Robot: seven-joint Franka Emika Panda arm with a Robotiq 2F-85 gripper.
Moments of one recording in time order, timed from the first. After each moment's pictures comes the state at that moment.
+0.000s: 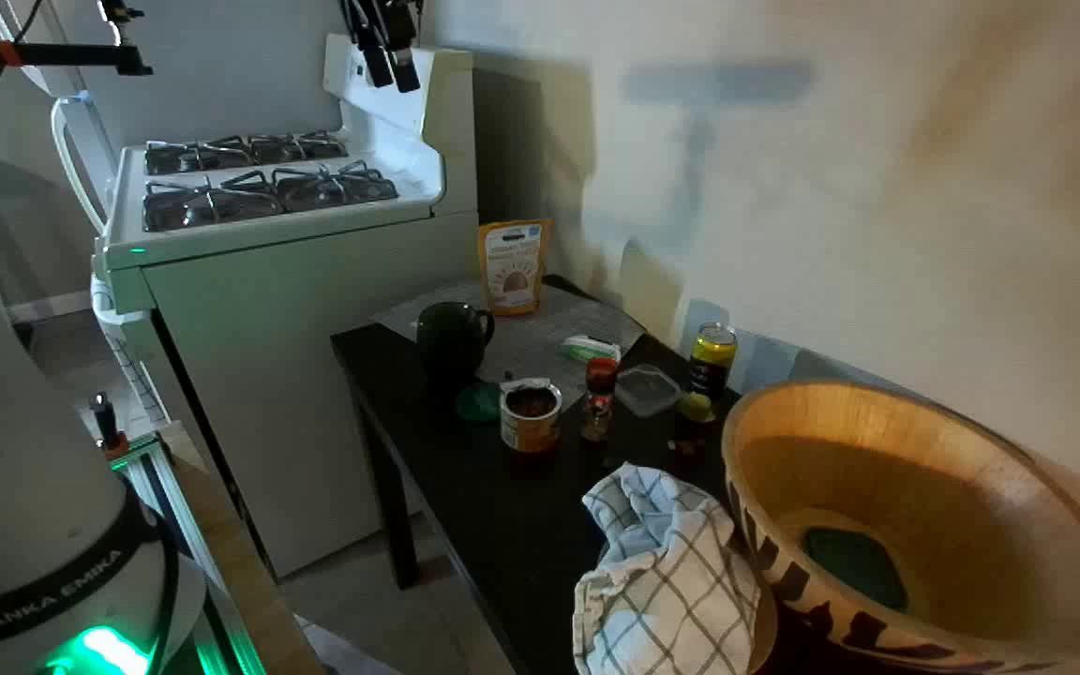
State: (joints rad) arm 0.00 -0.63 0.28 -2.34 -0.02 1.92 0.45
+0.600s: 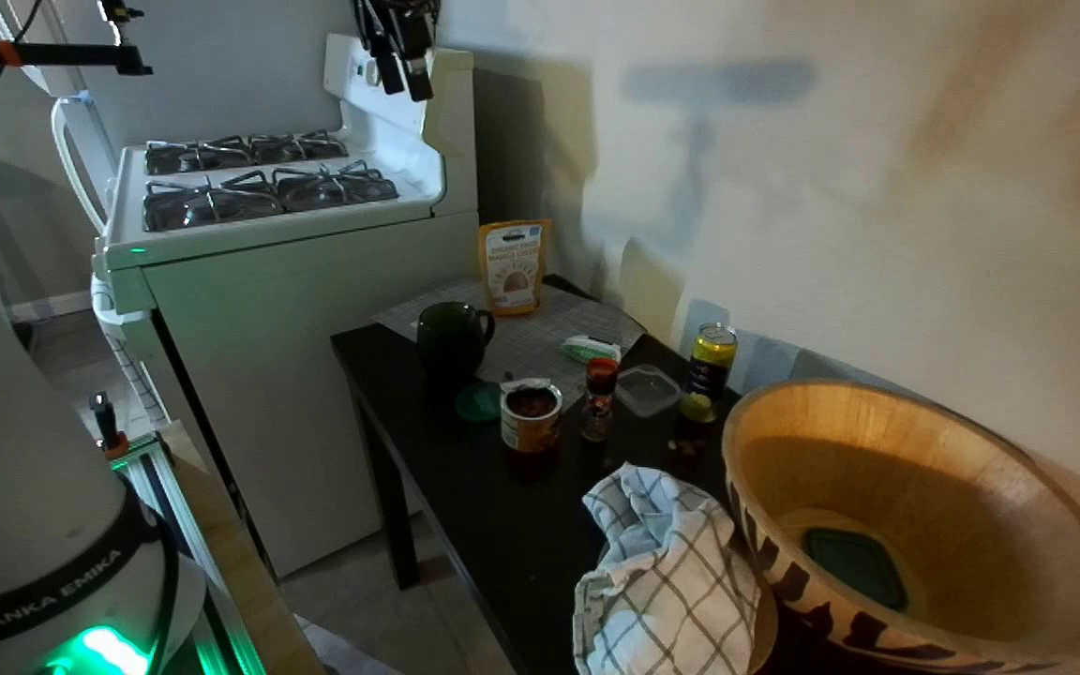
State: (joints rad) arm 0.00 -0.60 0.23 -2.34 -0.02 1.92 0.42
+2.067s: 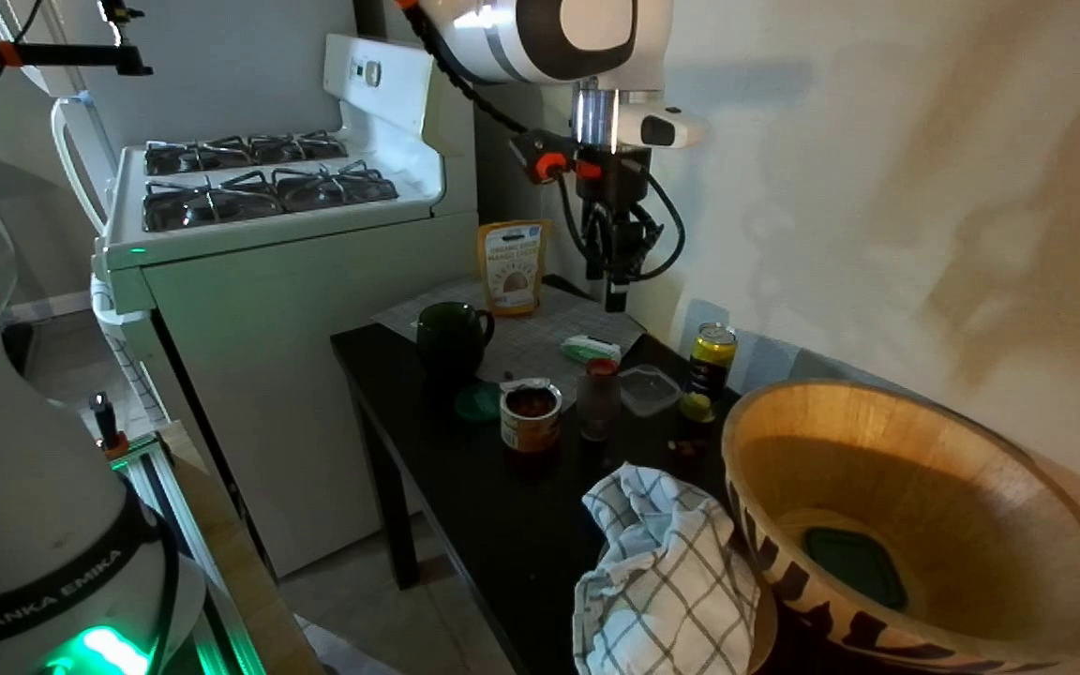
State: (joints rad) arm -0.17 0.00 -0.03 -2.22 -0.11 2.22 0.45
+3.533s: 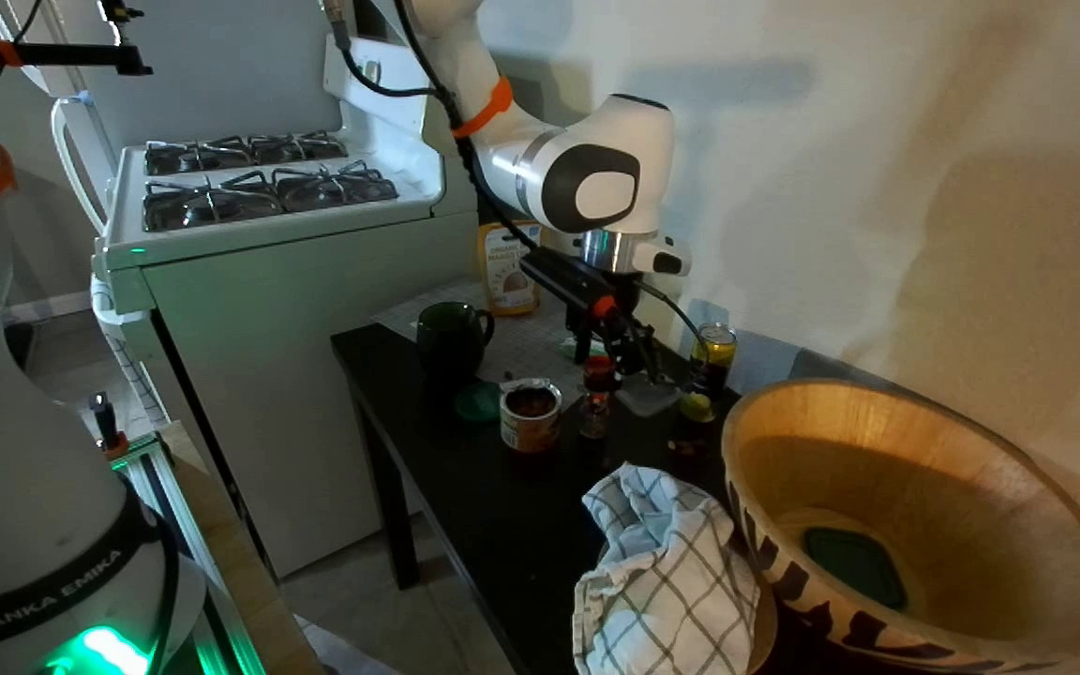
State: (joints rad) arm -0.13 0.34 -0.05 -2.17 0.00 2.47 0.00
